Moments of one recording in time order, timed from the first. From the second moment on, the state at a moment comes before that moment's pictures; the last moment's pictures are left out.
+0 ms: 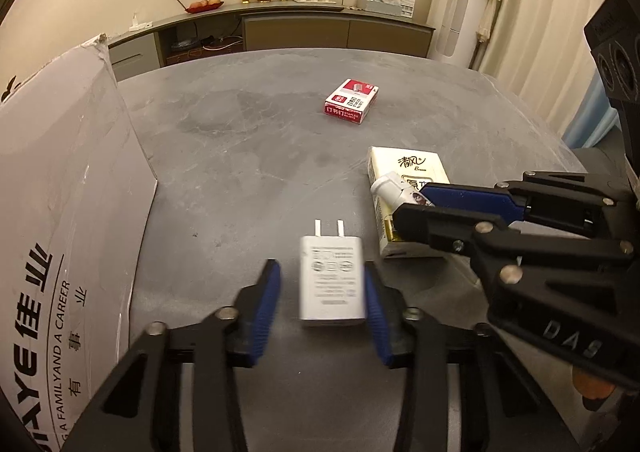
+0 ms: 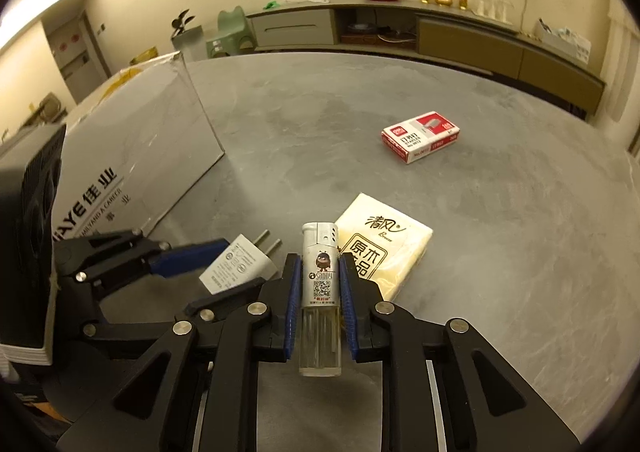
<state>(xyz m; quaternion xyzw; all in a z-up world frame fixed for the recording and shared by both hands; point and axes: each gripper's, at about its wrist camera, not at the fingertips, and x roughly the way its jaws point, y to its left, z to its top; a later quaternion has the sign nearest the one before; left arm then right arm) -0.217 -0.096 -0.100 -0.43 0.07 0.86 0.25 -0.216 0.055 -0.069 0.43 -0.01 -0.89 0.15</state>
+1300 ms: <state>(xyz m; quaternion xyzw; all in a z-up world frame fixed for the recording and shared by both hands) -0.138 -0.103 -0.003 -0.38 0.08 0.89 0.25 -0.134 0.088 -0.006 0.38 -0.19 -0.88 0.20</state>
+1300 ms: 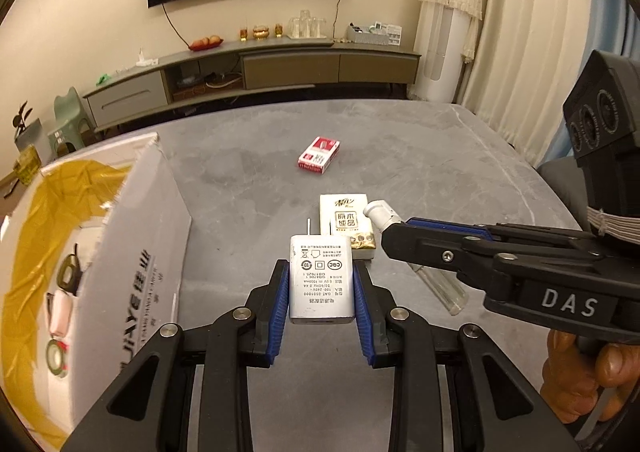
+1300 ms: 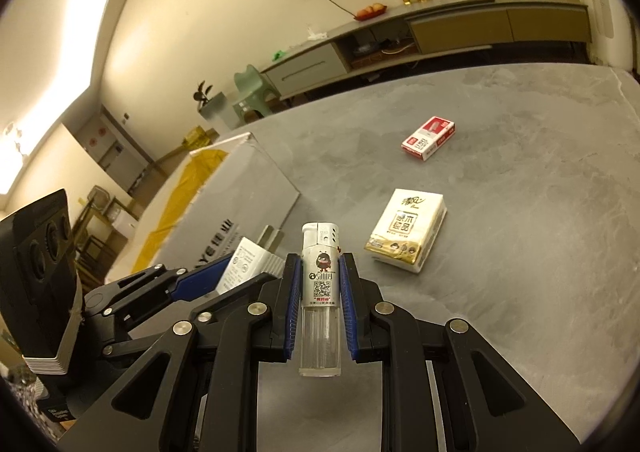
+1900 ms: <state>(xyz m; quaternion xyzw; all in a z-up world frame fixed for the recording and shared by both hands) -0.093 -0.134 0.041 -0.34 0.08 0.91 0.23 -0.096 0.084 0.007 0.37 -0.22 -0.87 0.22</state>
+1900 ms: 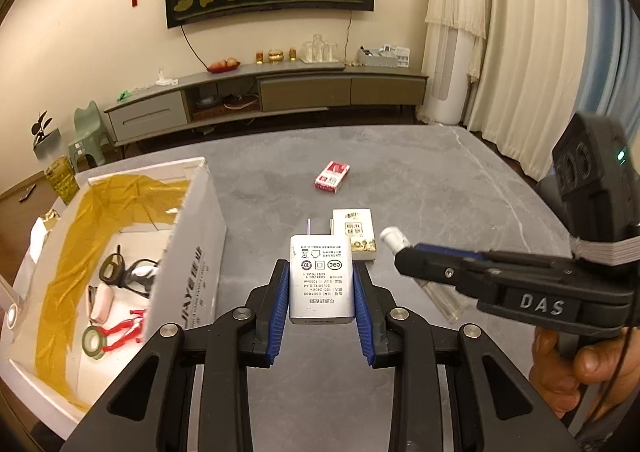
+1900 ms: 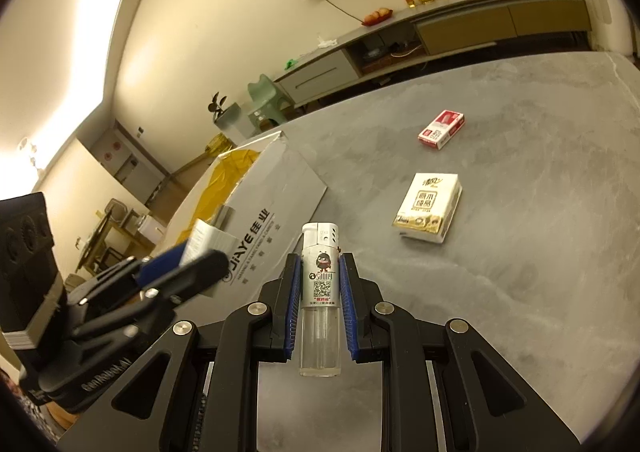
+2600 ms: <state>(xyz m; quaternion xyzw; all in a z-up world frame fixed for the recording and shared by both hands) -0.066 -0.208 0.062 -0.33 0.01 0.91 0.23 -0.061 0.039 0.008 0.37 -0.27 -0.85 0.27</state>
